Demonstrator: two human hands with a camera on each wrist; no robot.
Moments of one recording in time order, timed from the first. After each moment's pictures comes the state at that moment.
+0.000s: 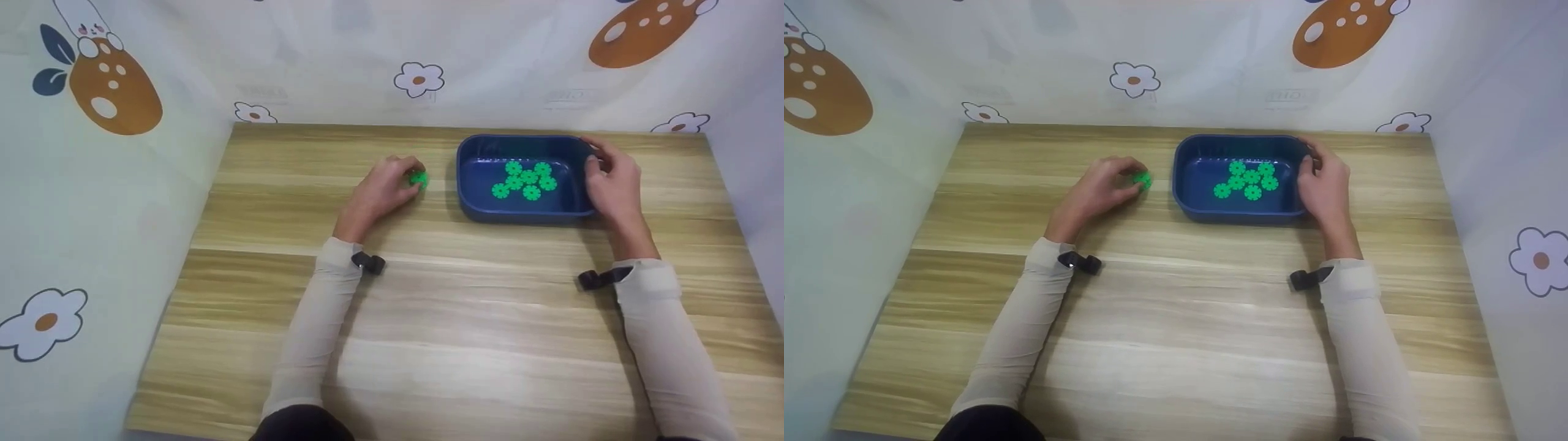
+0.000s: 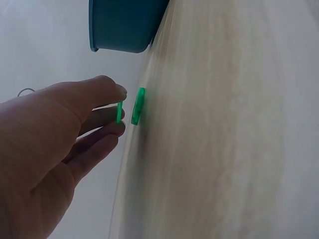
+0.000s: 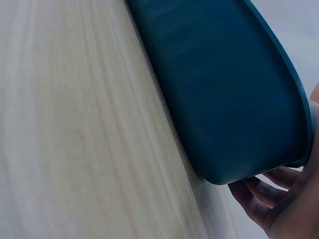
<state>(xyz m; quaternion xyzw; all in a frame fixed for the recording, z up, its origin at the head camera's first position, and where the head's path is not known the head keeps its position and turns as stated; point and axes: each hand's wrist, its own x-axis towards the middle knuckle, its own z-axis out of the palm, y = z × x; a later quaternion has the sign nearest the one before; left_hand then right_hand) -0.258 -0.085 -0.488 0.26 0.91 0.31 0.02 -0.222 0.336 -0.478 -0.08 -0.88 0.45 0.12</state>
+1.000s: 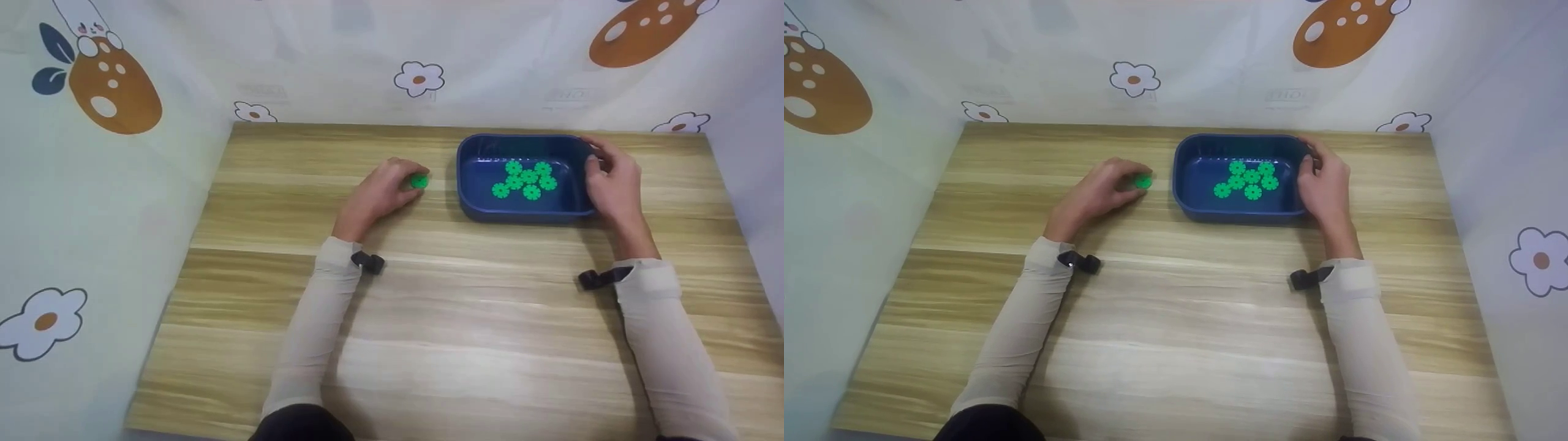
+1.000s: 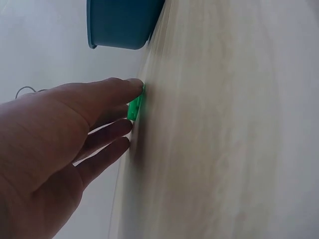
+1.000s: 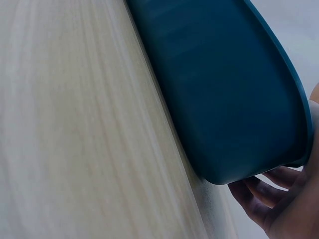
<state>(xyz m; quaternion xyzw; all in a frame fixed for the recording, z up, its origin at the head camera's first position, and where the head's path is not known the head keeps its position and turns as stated) -0.260 -0.089 -0.490 0.29 0.91 0.29 0.07 -0.223 0.337 -0.479 -0.07 -0.89 0.44 0.12</state>
